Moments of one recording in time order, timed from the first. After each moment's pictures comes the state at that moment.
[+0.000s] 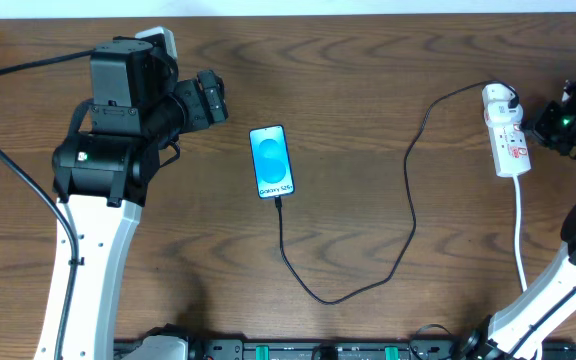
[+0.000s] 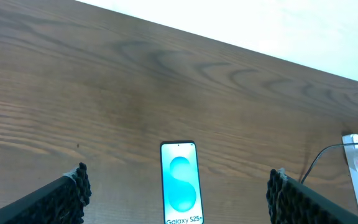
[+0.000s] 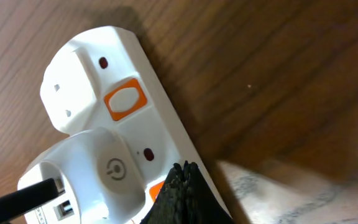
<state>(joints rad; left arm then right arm) -0.11 1.33 1.48 -0.85 0.10 -0.33 -0.51 2.18 1.54 -0.55 -0.48 0.15</state>
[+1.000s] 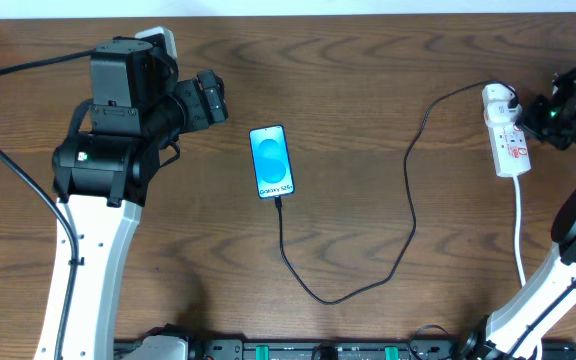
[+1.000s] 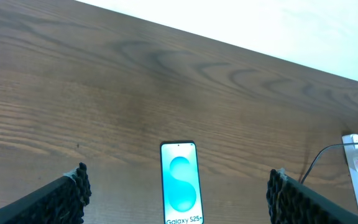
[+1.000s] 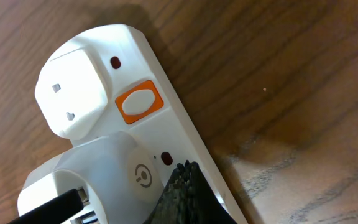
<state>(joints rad) -0.11 1.33 1.48 -0.85 0.10 -0.33 -0.43 2.16 1.56 -0.59 -0.33 0.16</state>
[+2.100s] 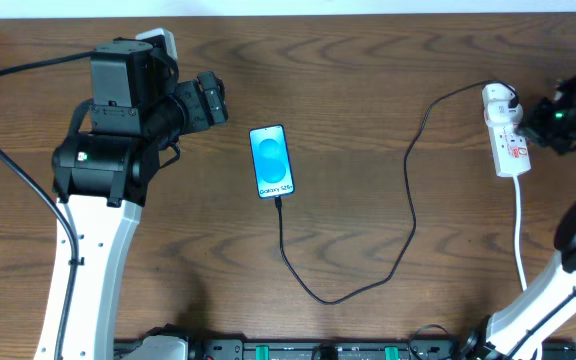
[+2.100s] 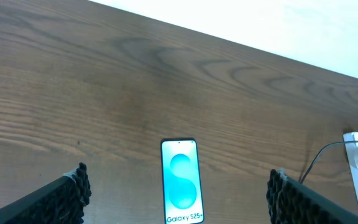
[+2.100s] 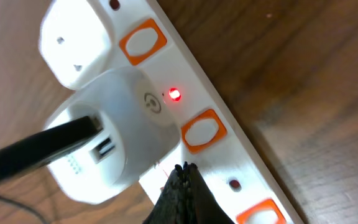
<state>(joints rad) -0.11 1.33 1.48 -0.86 0.10 -0.33 -0.46 2.10 1.58 -0.75 -0.37 0.22</state>
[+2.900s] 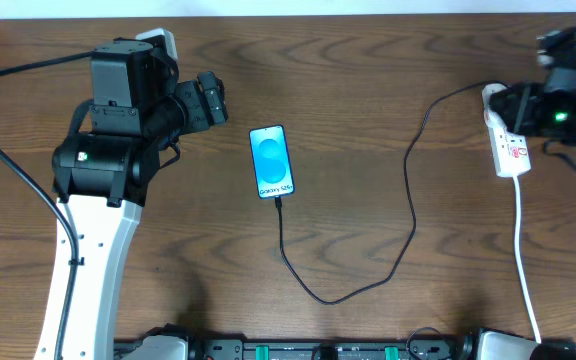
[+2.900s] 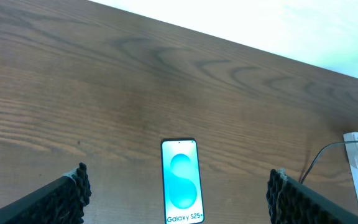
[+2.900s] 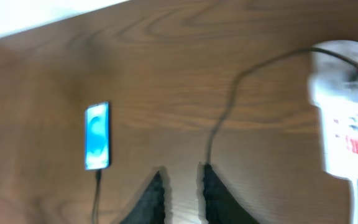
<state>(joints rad) -0.11 1.33 1.48 -0.86 0.10 -0.33 -0.20 1.44 1.61 -1.11 -0.51 -0.03</state>
